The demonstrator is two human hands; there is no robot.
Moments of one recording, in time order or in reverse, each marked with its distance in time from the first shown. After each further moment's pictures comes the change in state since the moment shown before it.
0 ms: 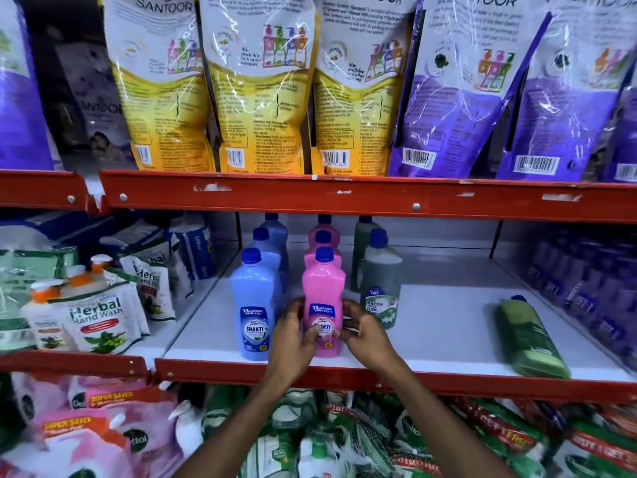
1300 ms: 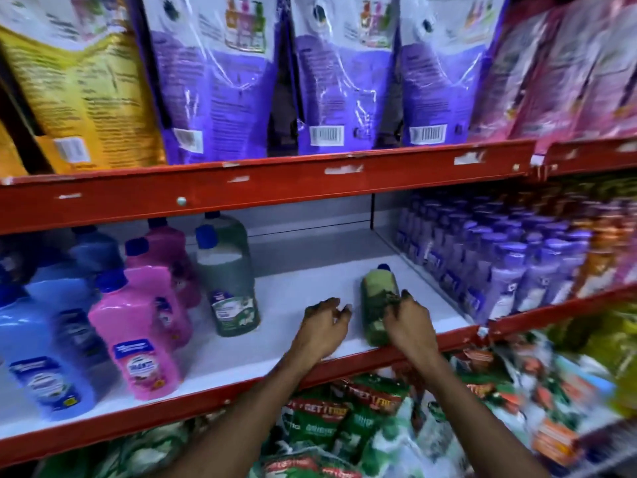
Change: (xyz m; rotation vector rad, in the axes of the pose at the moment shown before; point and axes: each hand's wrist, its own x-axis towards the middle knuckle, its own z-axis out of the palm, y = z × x) left_hand 0.011 0.140 0.257 0.174 -0.546 0.091; right_hand -0.086 0.105 -0.264 -0.556 0.501 0.504
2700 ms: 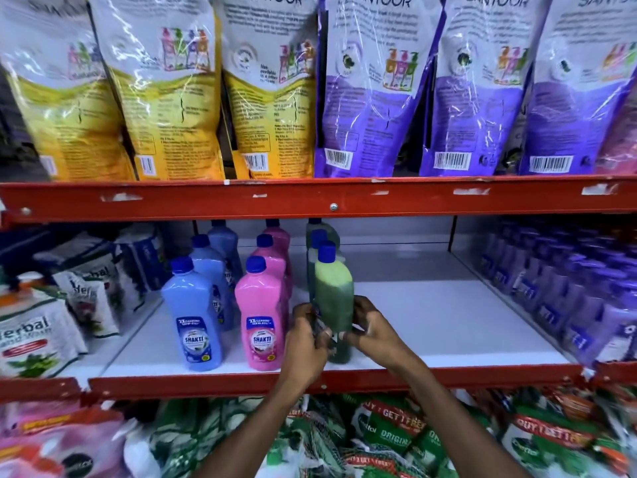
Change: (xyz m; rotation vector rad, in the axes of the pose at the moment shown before) left_hand -0.104 -0.097 -0.107 -0.200 0.468 -0.066; right_hand -0.067 -0.144 0.089 0.643 -0.574 -0.477
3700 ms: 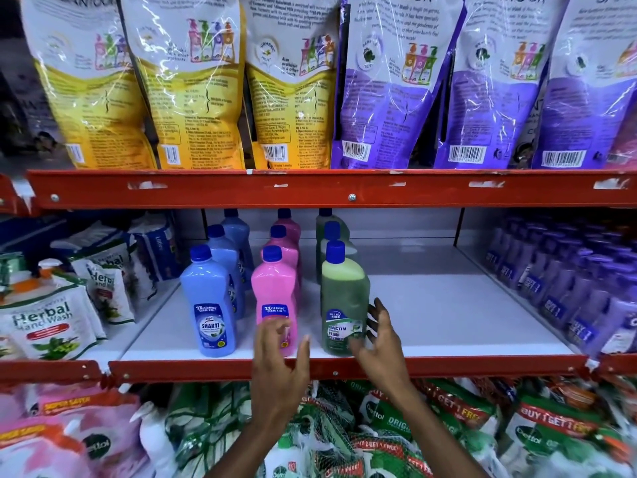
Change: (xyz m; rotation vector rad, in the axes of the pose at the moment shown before) left_hand -0.052 -0.050 -0.035 0.050 0.393 0.174; right_hand -0.033 0.020 0.045 -0.044 0.309 0.073
